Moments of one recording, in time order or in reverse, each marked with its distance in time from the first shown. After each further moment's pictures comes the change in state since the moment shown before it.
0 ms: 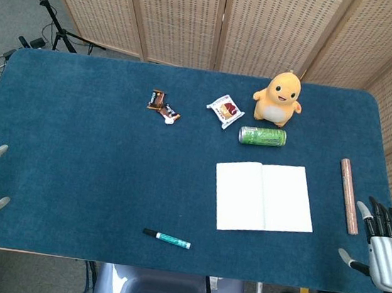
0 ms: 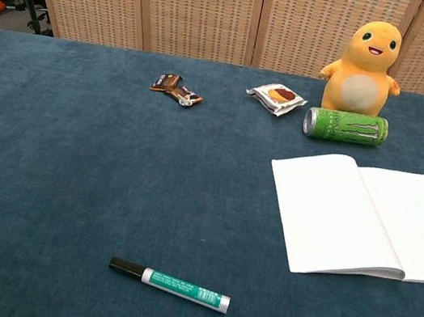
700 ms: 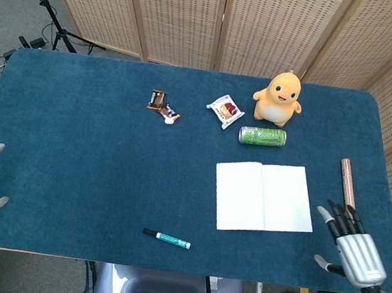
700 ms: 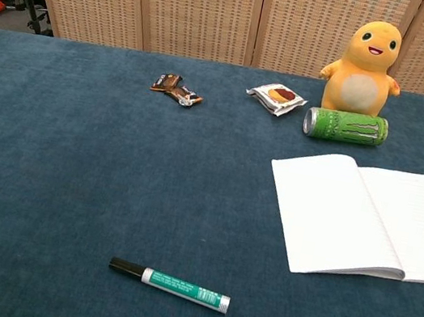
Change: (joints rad) left arm 0.005 0.027 0.000 -0.015 0.008 0.006 -0.056; right arm 0.103 -0.038 -0.078 0.123 -0.222 -0.109 0.090
